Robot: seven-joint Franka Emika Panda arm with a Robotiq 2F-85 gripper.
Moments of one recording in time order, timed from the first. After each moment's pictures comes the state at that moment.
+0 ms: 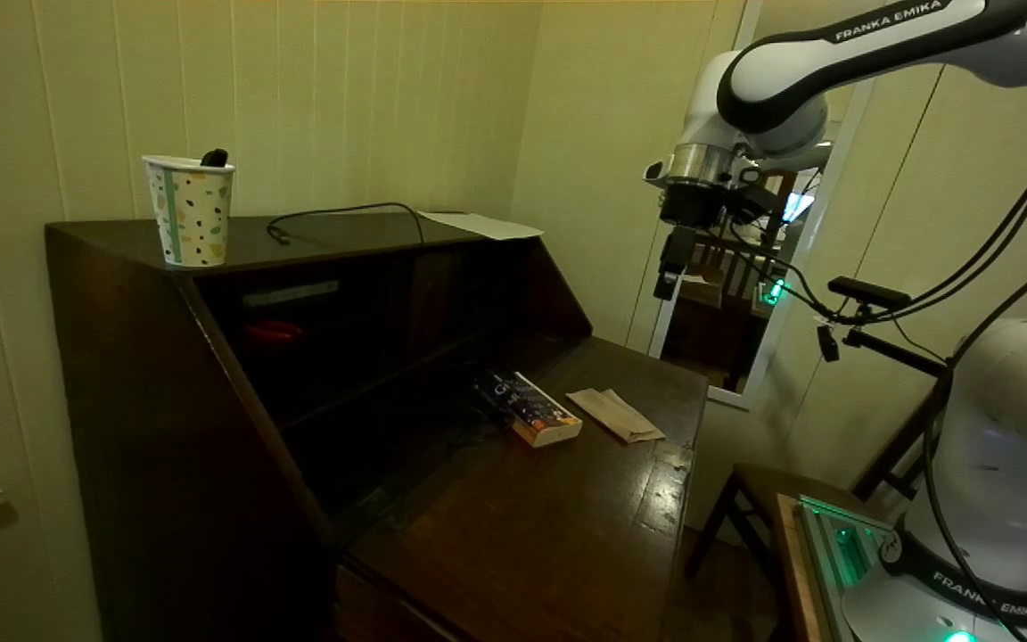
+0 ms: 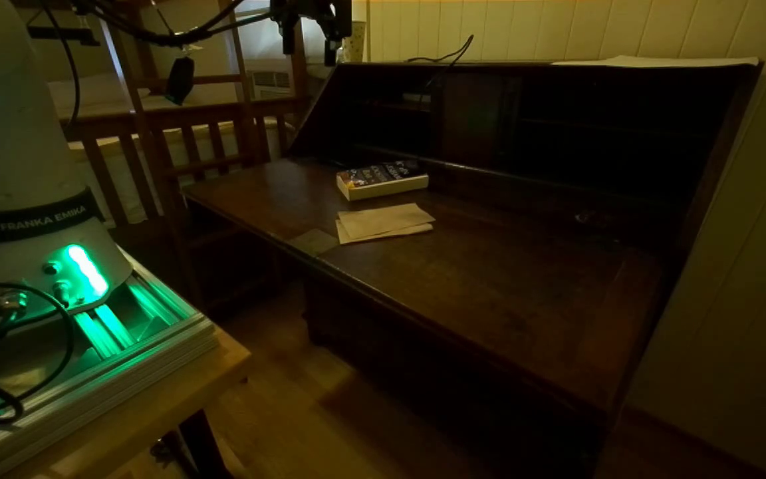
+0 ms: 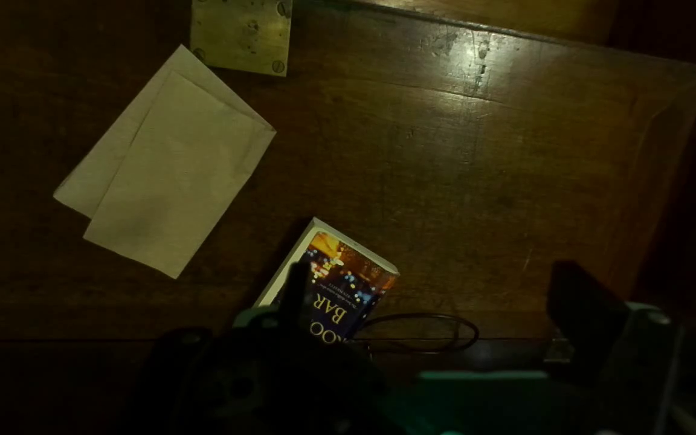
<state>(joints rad) -0.04 -0.43 -0.38 -2.40 0.02 1.95 -0.47</state>
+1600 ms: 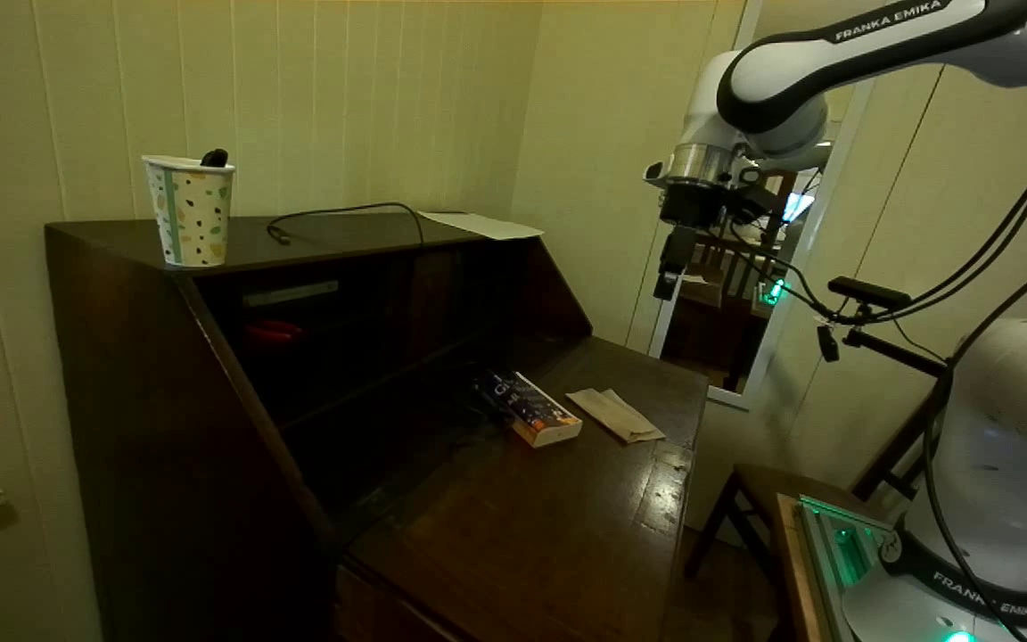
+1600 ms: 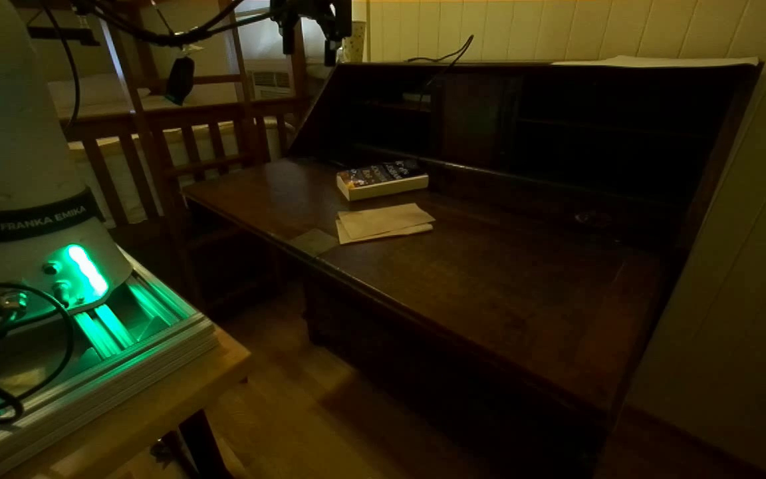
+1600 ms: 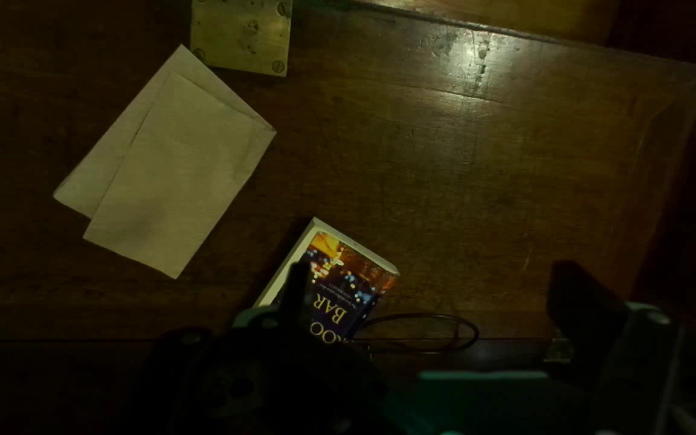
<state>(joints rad) -0.04 -0.43 -0.38 -2.40 0.02 1.95 -0.47</state>
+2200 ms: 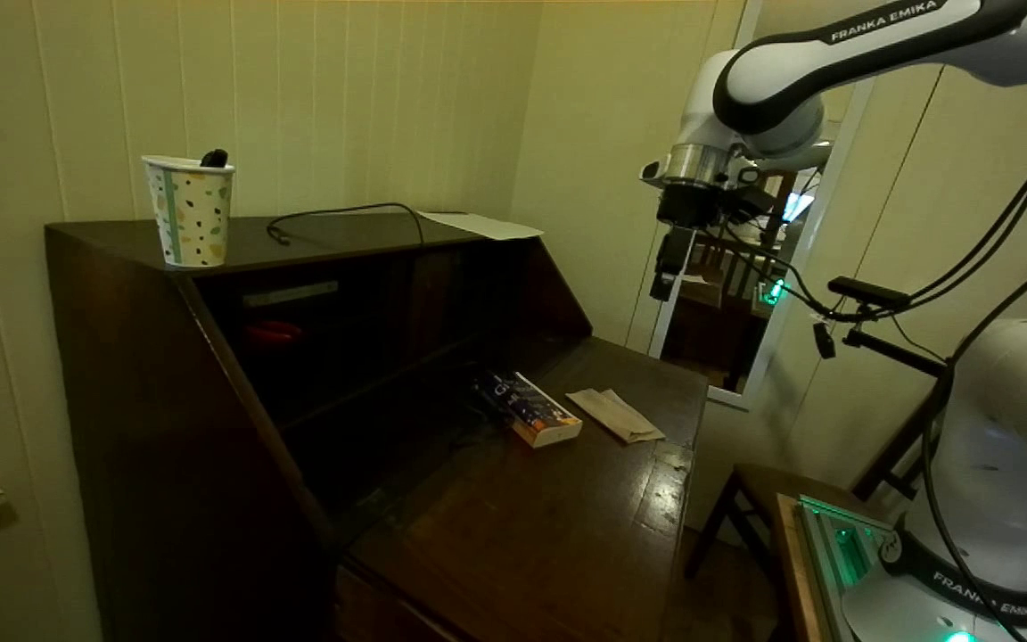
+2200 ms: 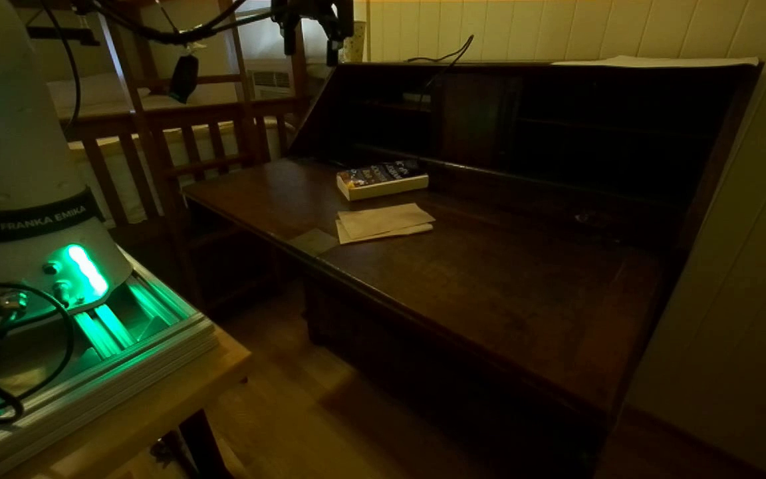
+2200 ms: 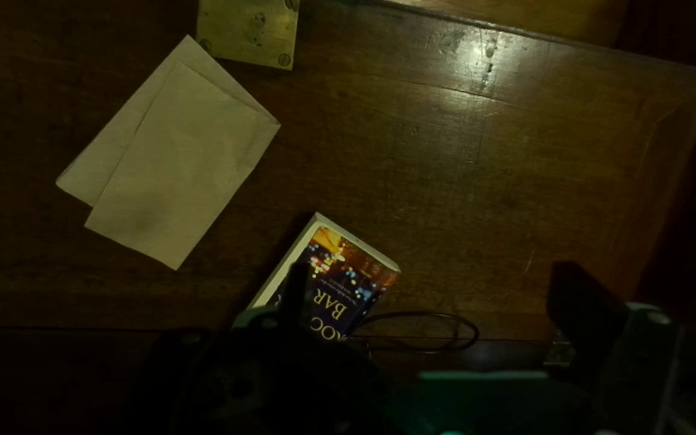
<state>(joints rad) -0.05 -0.42 -0.36 -2.40 0.02 1.96 -0.50</state>
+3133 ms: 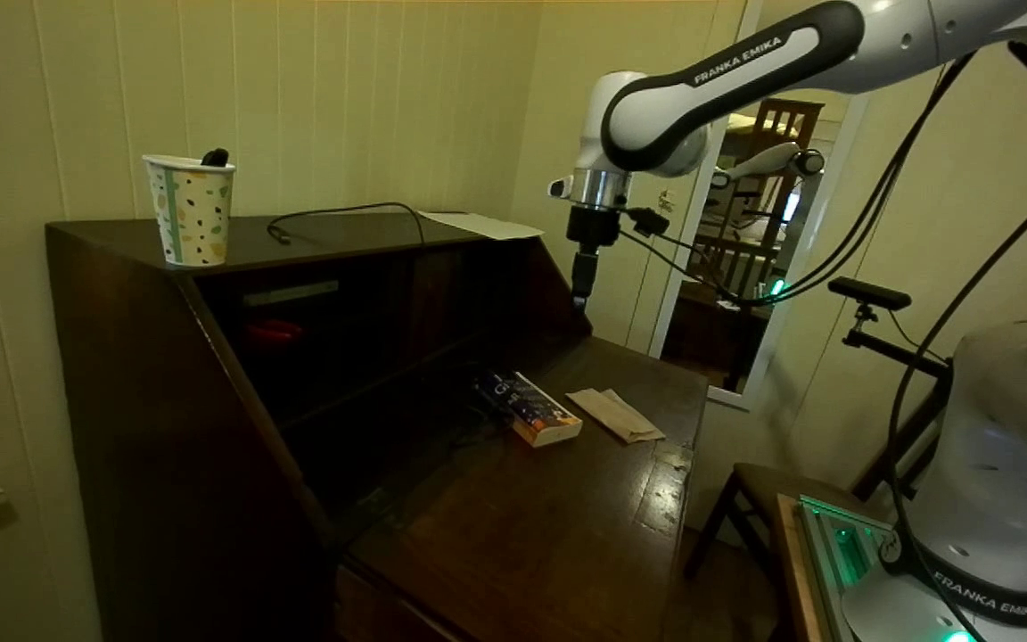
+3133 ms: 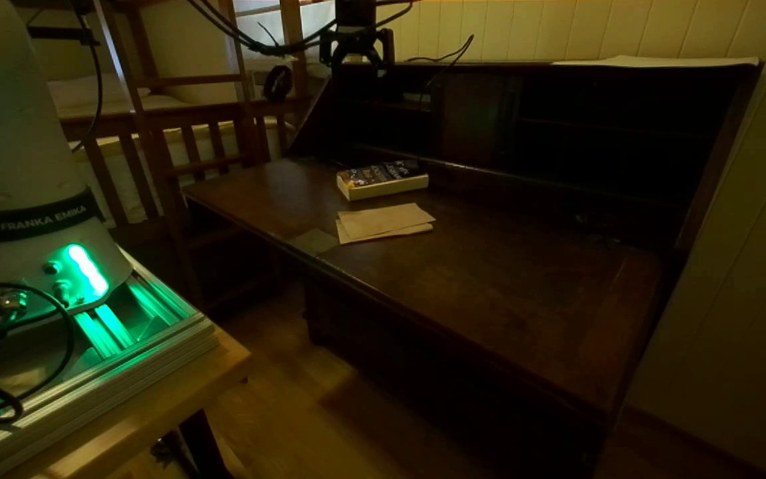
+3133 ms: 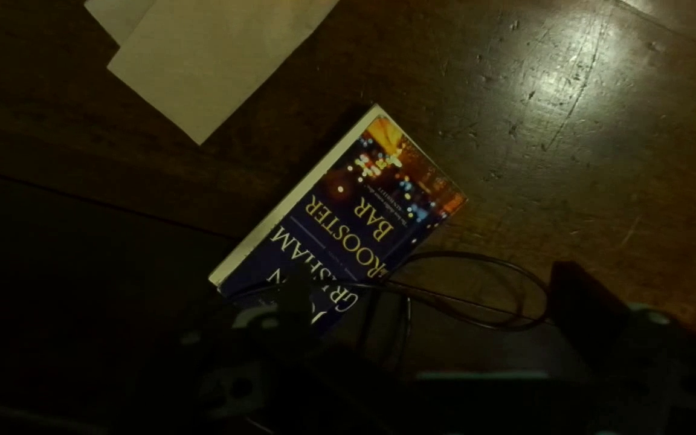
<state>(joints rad) -0.05 -0.02 -0.21 -2.15 -0.01 2.10 -0.50</state>
